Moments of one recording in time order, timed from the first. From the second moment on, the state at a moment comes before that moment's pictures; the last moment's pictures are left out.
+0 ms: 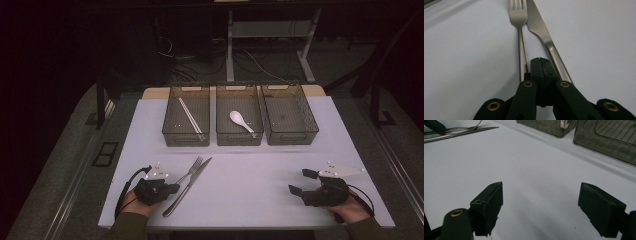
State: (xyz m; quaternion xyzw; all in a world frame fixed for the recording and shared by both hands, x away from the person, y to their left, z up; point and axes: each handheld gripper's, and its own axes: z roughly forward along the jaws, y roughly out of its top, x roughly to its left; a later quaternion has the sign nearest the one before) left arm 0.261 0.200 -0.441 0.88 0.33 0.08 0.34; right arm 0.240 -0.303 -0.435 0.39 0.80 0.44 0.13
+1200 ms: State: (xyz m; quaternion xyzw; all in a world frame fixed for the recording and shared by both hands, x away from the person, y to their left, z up) left arm 0.295 0.210 -0.423 0.85 0.31 0.14 0.41; right arm 0.241 -0.302 -0.436 0.39 0.80 0.44 0.13
